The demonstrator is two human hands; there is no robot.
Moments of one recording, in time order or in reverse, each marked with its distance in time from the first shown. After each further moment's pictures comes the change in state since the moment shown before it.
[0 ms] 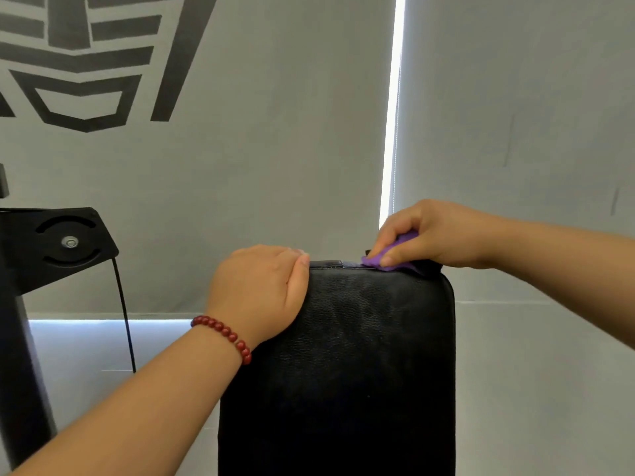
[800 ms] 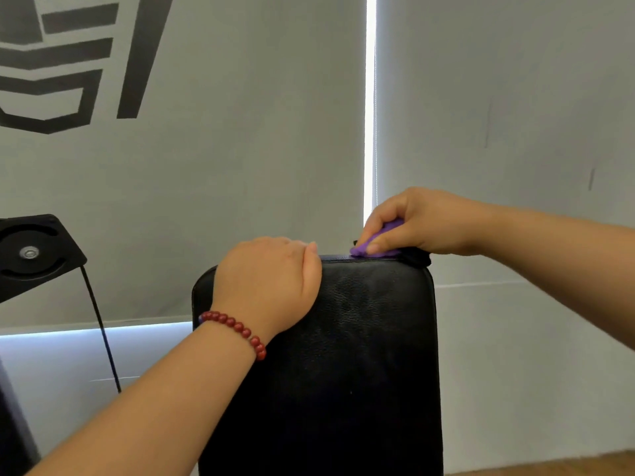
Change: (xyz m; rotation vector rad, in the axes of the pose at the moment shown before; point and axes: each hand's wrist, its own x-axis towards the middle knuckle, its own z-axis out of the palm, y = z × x) left_hand 0.022 0.040 0.005 0.126 -0.101 -0.013; right_hand -0.001 0.018 -0.004 0.025 0.045 -0.005
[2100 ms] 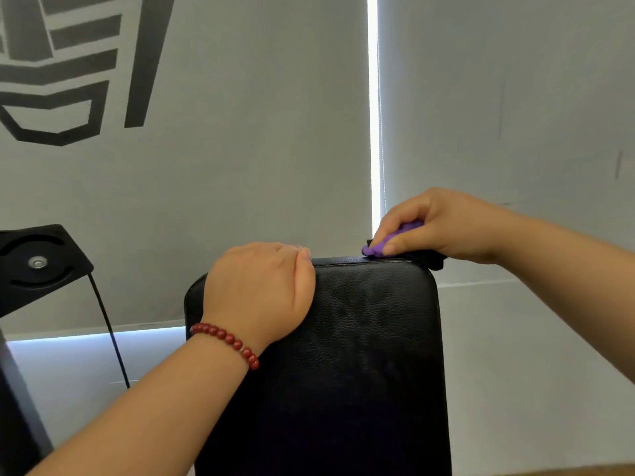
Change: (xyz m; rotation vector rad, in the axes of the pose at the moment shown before) left_hand -0.002 -0.005 0.013 -0.048 0.120 0.037; right_hand -0.007 0.030 -0.005 0.168 0.050 -0.047
